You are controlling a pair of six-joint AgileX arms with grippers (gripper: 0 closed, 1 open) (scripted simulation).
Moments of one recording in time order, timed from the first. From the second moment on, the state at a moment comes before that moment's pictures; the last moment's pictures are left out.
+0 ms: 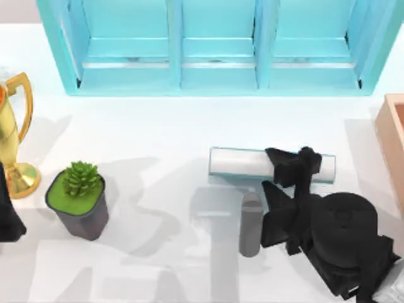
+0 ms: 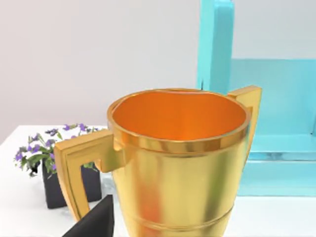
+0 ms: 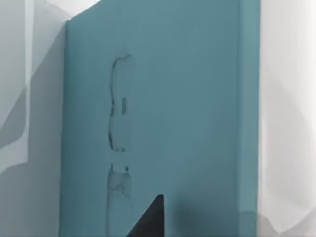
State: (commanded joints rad) left arm 0.00 0.00 0.00 0.00 0.00 0.00; right arm 0.84 1.76 0.38 1.09 0.48 -1.33
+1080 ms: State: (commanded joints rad) left arm 0.00 0.00 0.00 0.00 0.00 0.00; right arm 1.02 1.65 0.33 0.94 0.64 -1.22
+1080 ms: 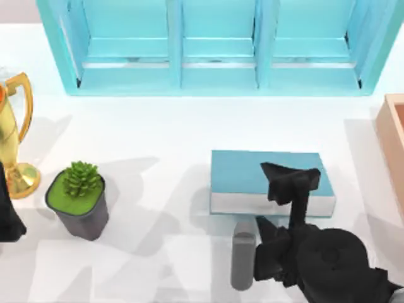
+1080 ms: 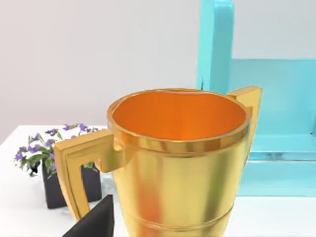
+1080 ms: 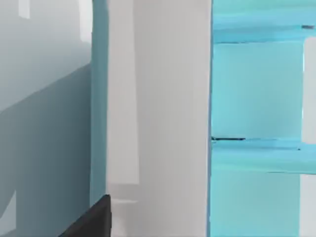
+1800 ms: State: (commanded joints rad) left arm 0.00 0.00 0.00 0.00 0.00 0.00; right arm 1.51 1.39 0.22 0.58 1.08 -0.94
